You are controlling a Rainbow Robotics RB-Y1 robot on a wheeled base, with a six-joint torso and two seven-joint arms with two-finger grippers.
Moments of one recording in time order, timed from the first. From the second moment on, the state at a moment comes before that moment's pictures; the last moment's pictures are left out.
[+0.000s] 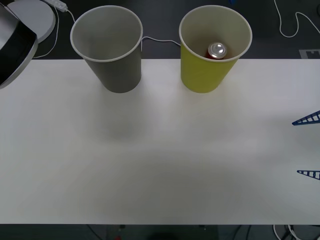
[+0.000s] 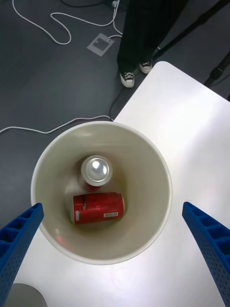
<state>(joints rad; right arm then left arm) 0.21 -0.97 -0.51 -1.95 1.34 -1.50 -0.06 -1.72 0.44 -0.74 -0.84 -1.71 -1.18 1.29</state>
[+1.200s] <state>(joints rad) 0.21 -0.97 -0.51 -1.95 1.34 -1.50 -0.06 -1.02 1.11 -0.35 -1.42 -1.27 -1.33 0.85</state>
